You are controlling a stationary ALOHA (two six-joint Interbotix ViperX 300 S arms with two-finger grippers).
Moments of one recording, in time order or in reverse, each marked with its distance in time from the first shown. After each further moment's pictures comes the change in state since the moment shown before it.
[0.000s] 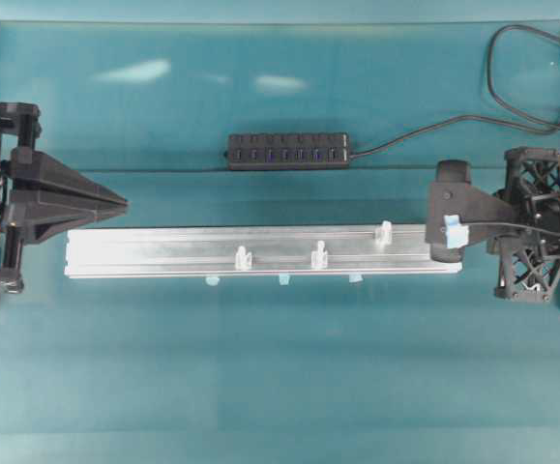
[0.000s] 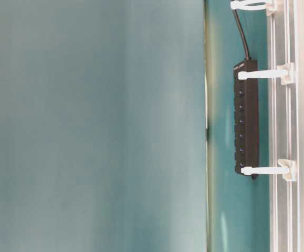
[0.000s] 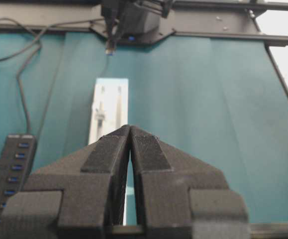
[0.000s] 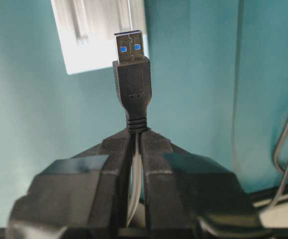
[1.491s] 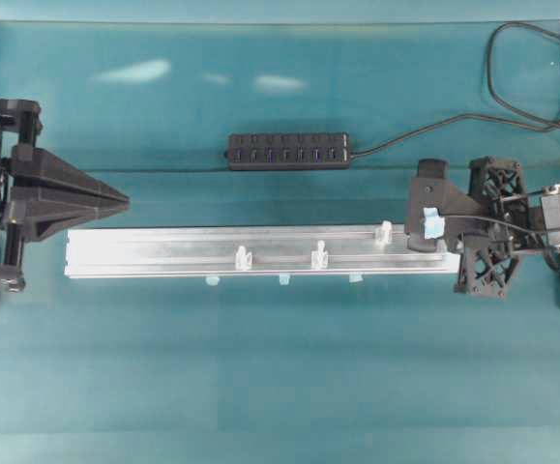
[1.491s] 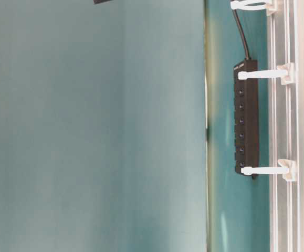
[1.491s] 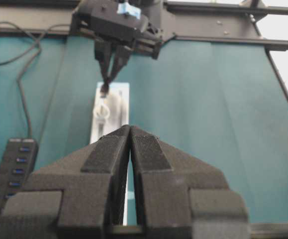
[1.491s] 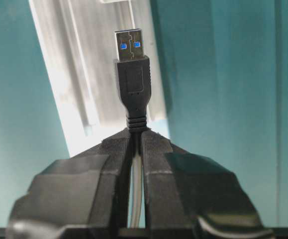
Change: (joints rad) left arm 0.005 0.006 -0.012 0.002 0.000 -0.002; right arm -0.100 0.141 0.121 -0.025 -0.425 0.044
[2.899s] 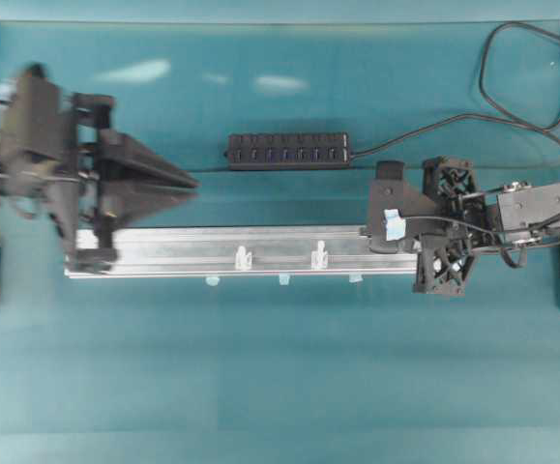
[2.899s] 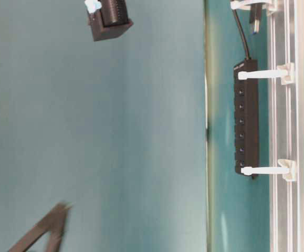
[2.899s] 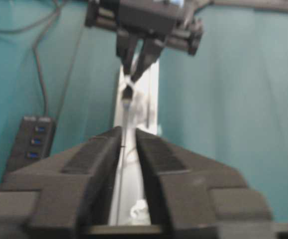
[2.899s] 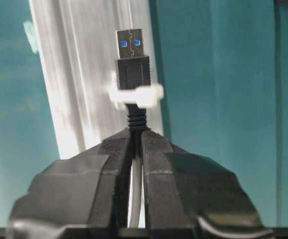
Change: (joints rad) left arm 0.069 0.302 -0.104 -0.002 -0.044 0.014; right arm -0.023 0.140 -0.091 -0.012 -0.170 -0.041
